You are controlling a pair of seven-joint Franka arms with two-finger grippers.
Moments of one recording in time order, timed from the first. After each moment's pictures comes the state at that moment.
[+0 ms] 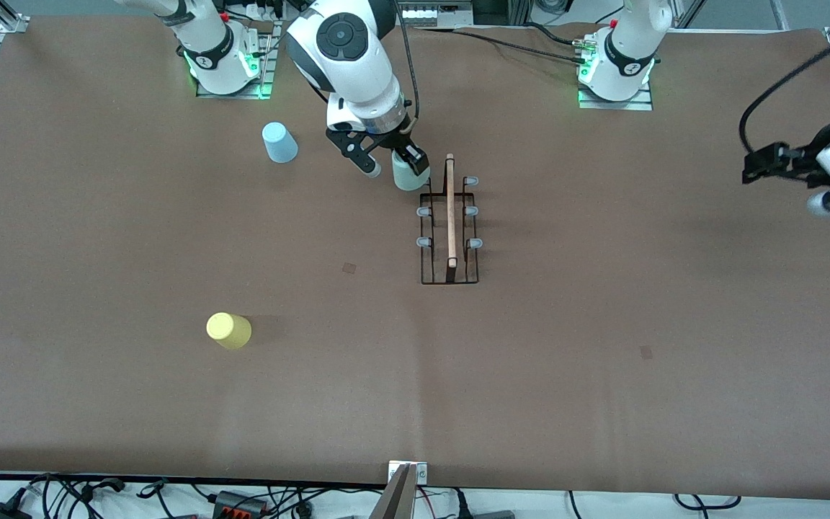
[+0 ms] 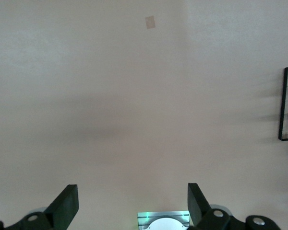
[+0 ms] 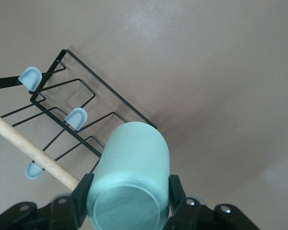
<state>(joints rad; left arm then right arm) 0.04 0.05 -0.03 -1.53 0.05 1.42 0.09 0.65 0.25 0.23 -1.91 0.14 2.30 1.59</state>
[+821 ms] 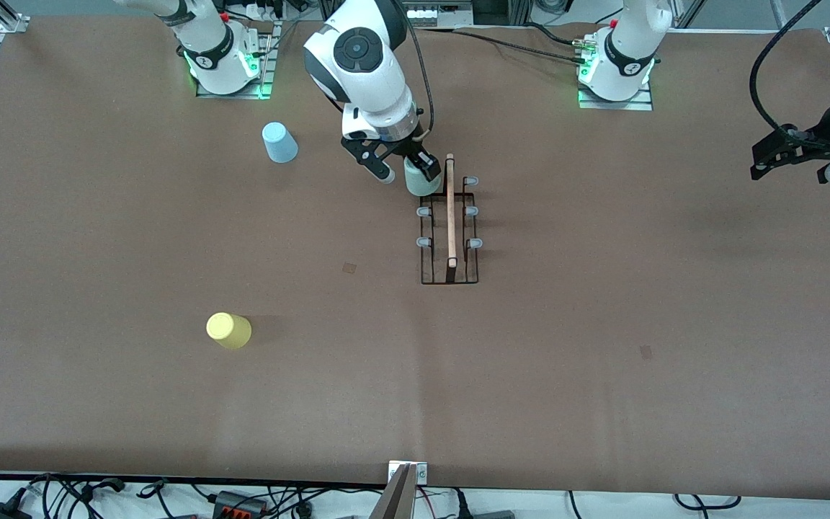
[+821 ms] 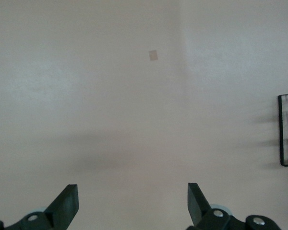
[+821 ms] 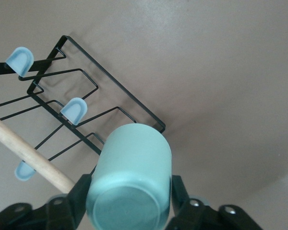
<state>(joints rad) -0.01 -0.07 0.03 -1.69 0.04 1.61 0.09 0.68 0.32 0.22 -1.91 0.13 2.38 1.60</state>
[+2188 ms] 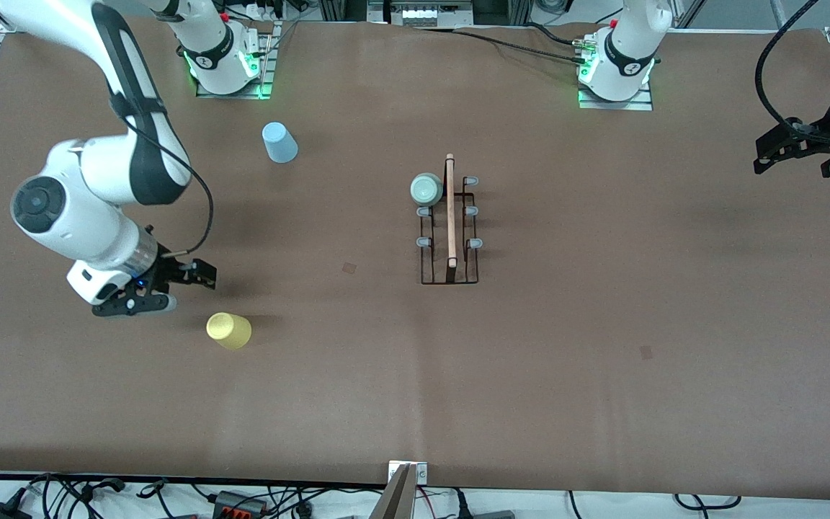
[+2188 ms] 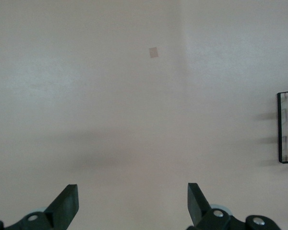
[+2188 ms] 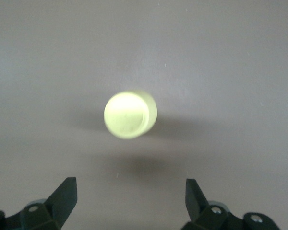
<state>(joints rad) -0.01 -0.07 0.04 -1.68 0.04 1.60 0.09 0.21 0.42 -0.09 -1.81 0.10 2.33 -0.05</state>
